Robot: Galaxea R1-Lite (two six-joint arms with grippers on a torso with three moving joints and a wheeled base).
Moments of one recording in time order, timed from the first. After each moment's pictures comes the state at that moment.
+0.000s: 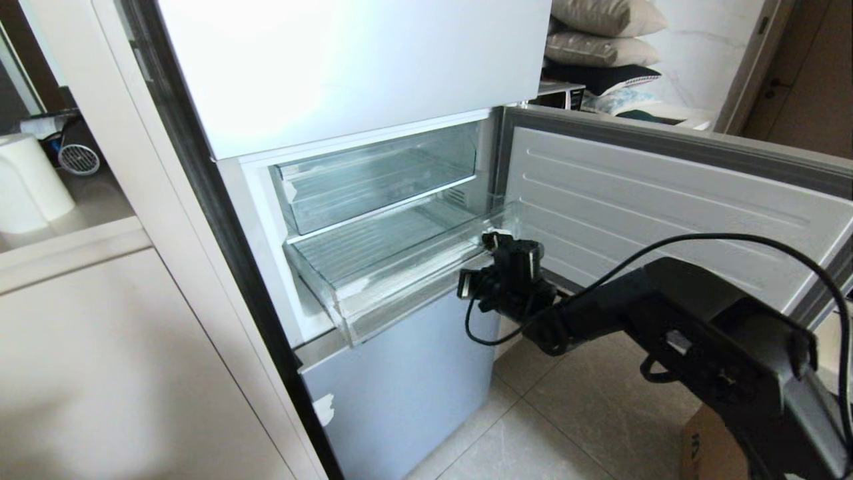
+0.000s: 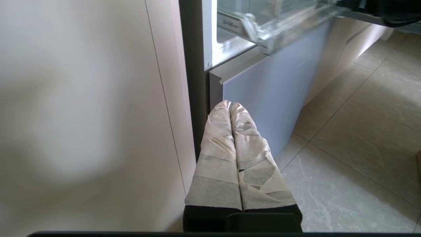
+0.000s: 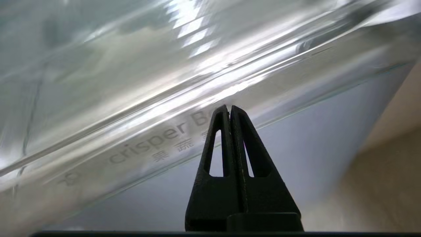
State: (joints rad) left arm 0.00 0.00 -0.01 0.00 0.00 0.01; right arm 0.49 2.54 -1.65 -0.75 -0.07 0.28
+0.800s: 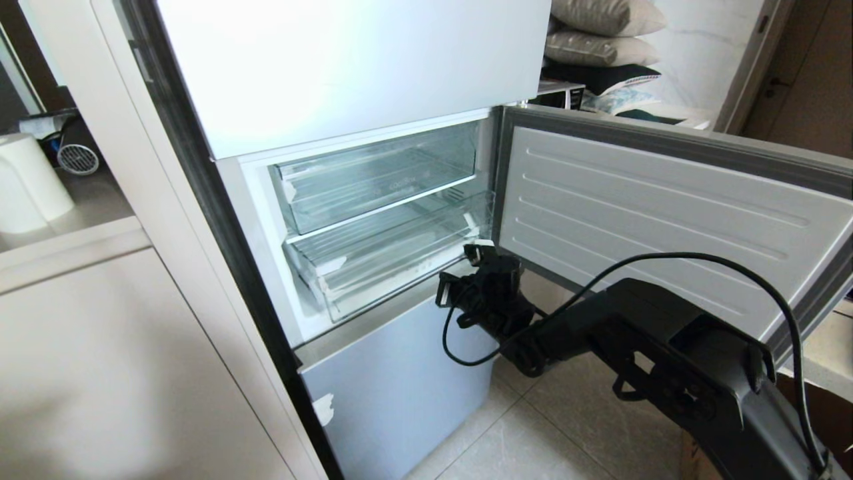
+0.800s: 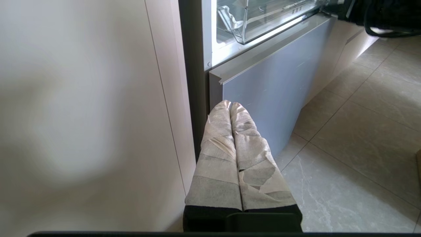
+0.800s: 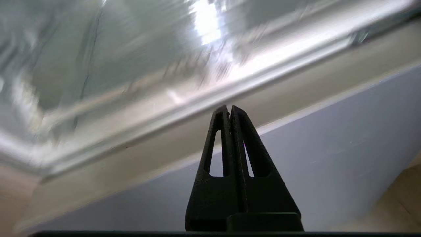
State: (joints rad) left arm 0.00 0.00 -0.01 0.00 0.00 0.01; right arm 0.56 2.61 -1.64 -0.89 -0.06 0.30
